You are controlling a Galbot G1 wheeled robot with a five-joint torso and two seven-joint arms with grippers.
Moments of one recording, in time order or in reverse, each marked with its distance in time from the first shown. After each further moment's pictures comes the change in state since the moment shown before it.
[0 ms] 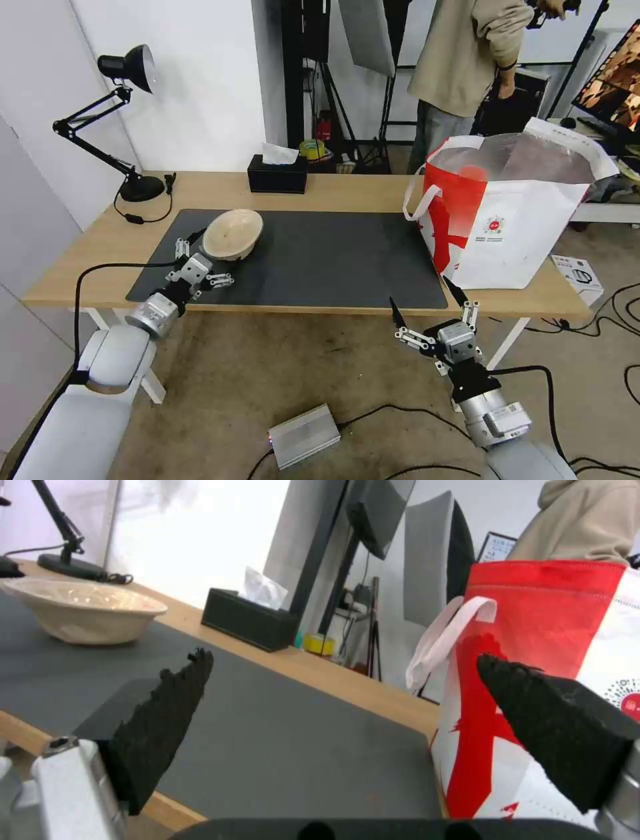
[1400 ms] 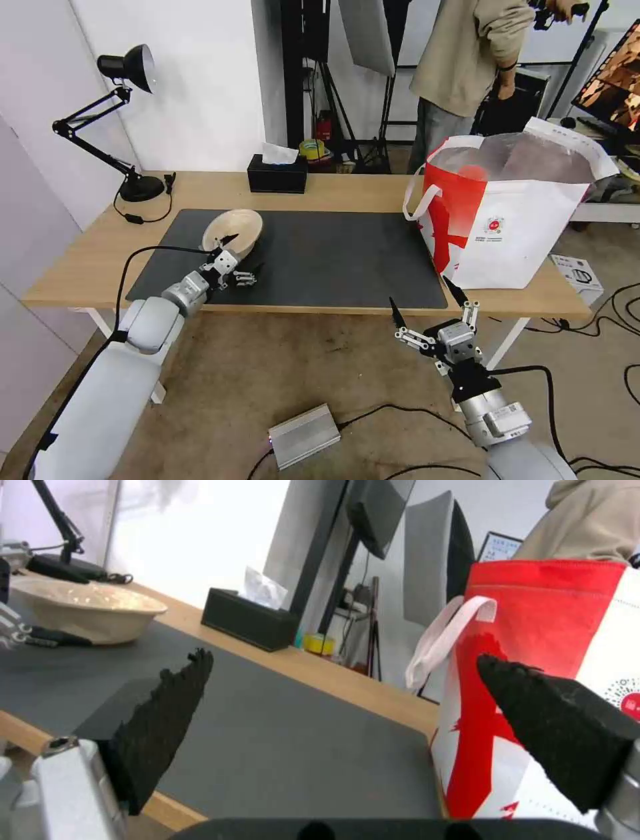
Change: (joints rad) left arm -0.225 -0.011 0.207 0.238 -0.003 0.042 0.058; right arm 0.000 0.000 0.000 0.000 0.000 0.000 0.000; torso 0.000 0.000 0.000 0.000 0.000
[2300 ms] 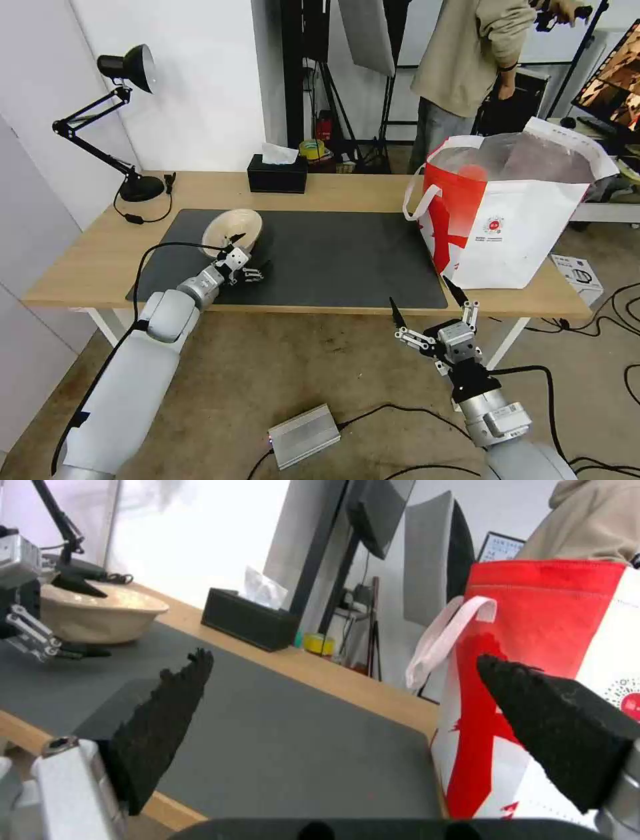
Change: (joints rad) left arm -0.074 -0.056 0.020 0.102 0.072 -0.003 -0.006; right arm 0.000 0.000 0.000 0.000 0.000 0.000 0.000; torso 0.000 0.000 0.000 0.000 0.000
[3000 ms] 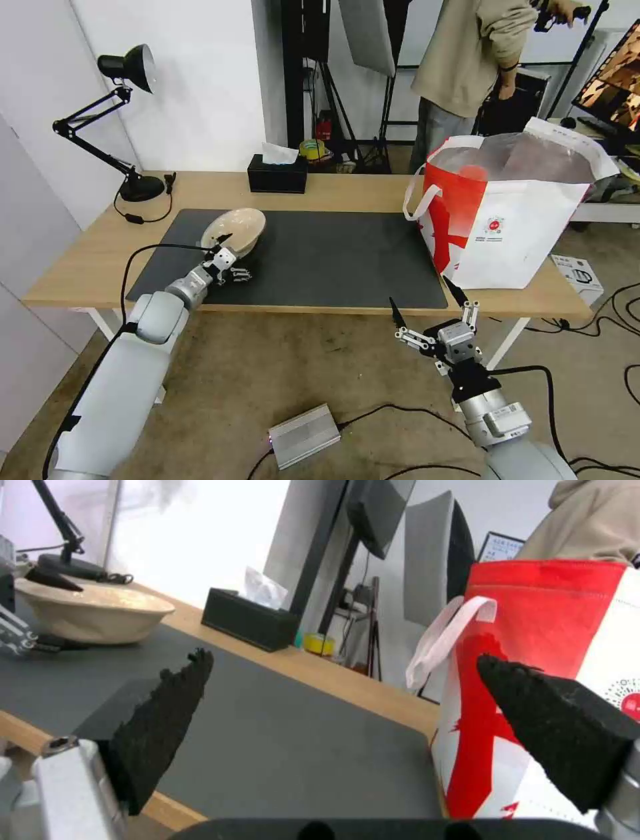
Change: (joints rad) left arm 0.034 0.005 -0.061 0.004 0.010 -0.008 -0.002; right arm 0.000 0.000 0.000 0.000 0.000 0.000 0.000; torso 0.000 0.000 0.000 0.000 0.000
